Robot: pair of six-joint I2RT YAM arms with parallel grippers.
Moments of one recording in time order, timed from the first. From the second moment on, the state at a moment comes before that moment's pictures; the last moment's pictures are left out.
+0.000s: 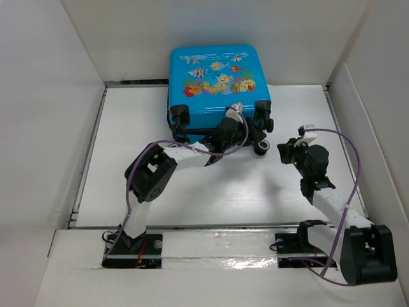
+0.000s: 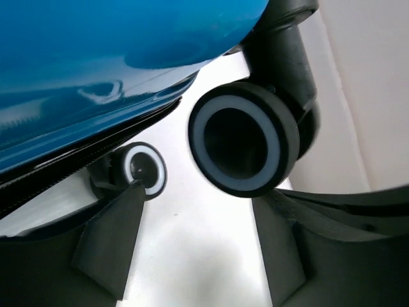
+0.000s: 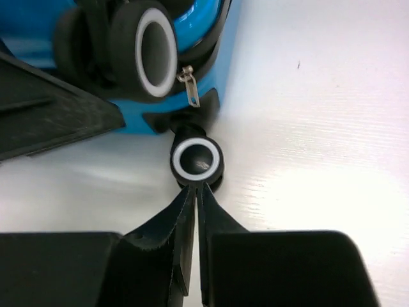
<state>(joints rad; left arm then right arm) -0.84 2.01 1.33 0.42 0.04 -0.86 0.08 0.98 0.37 0.43 -0.21 0.18</state>
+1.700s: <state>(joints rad) -0.46 0.92 0.59 0.08 -0.24 -0.71 -0.03 1.86 0.63 1.26 -0.72 0.33</state>
